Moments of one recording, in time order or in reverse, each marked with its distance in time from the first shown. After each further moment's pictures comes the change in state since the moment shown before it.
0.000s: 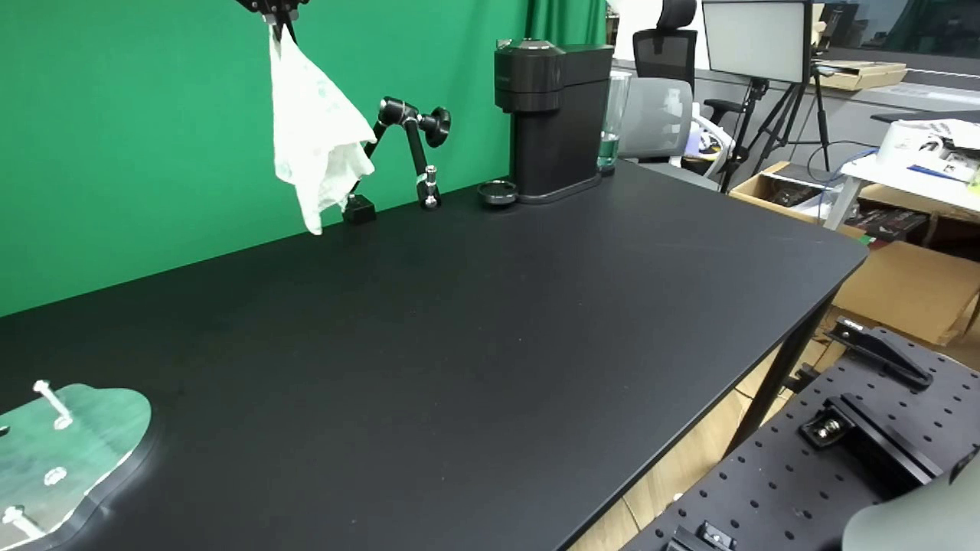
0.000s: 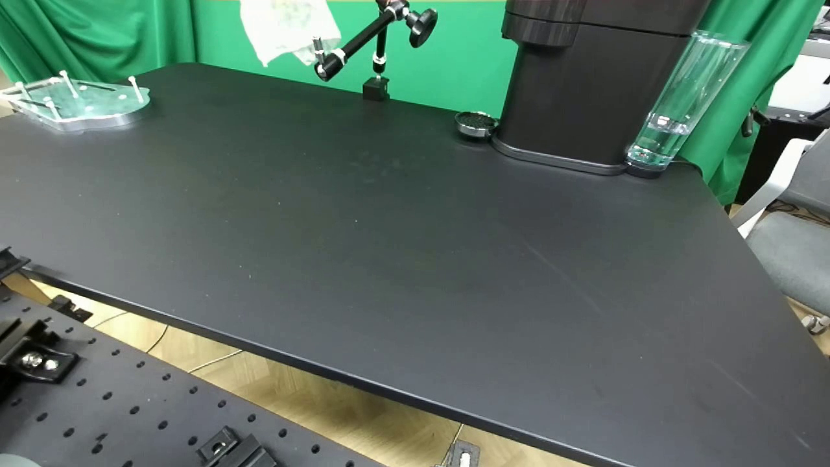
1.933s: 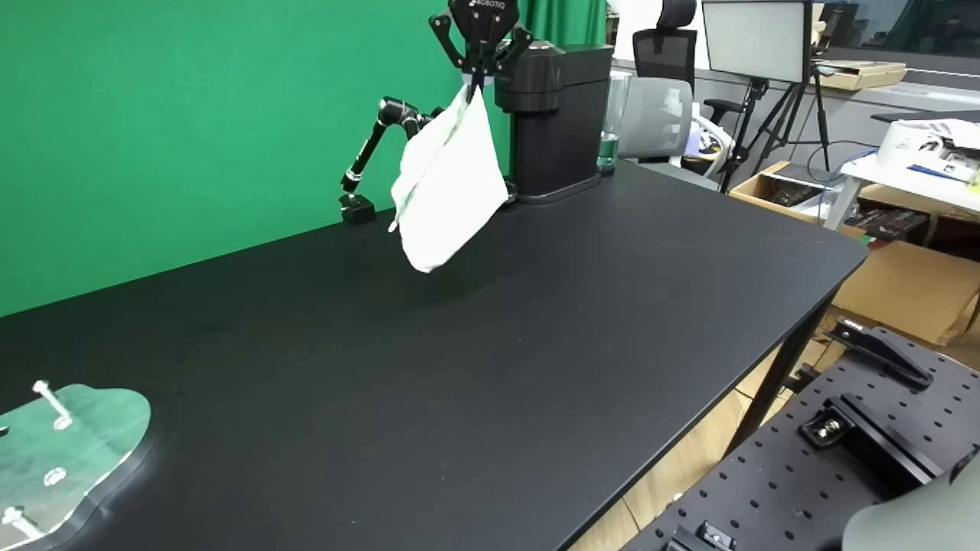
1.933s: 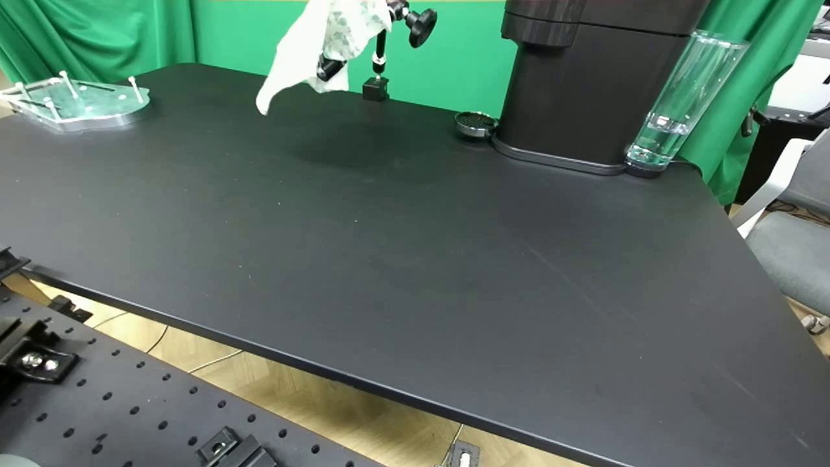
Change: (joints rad) arm -0.300 -0.218 -0.063 -0.414 0.460 -0.020 -0.175
